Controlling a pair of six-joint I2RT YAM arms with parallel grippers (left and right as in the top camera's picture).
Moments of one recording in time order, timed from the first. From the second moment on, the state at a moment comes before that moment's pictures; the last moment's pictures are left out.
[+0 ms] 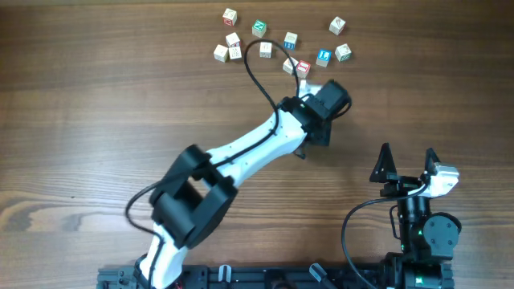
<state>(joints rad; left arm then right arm) -0.84 2.07 1.63 -0.74 -0.17 -0.63 -0.10 0.01 0.01 0.00 -0.05 0.20</state>
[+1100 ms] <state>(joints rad) -0.42 1.87 1.71 -0.60 -0.25 -0.42 -0.10 0.01 0.01 0.00 -0.05 0.20</state>
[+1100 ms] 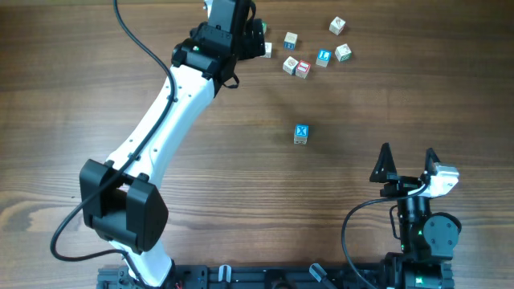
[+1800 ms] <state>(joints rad) -0.41 2.15 1.71 -0.29 -0.16 -0.42 -0.10 0.01 0.01 0.00 -0.05 0.20</state>
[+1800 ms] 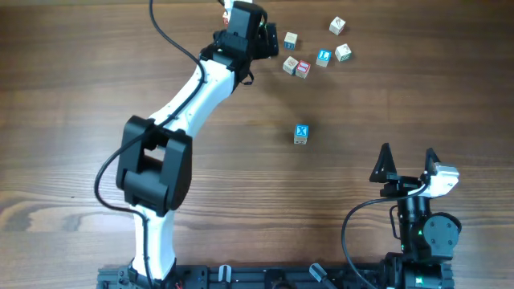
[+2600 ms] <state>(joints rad) -0.41 2.47 1.72 0.15 -0.08 -0.32 -0.10 0.01 0.01 0.00 -0.05 0.20</state>
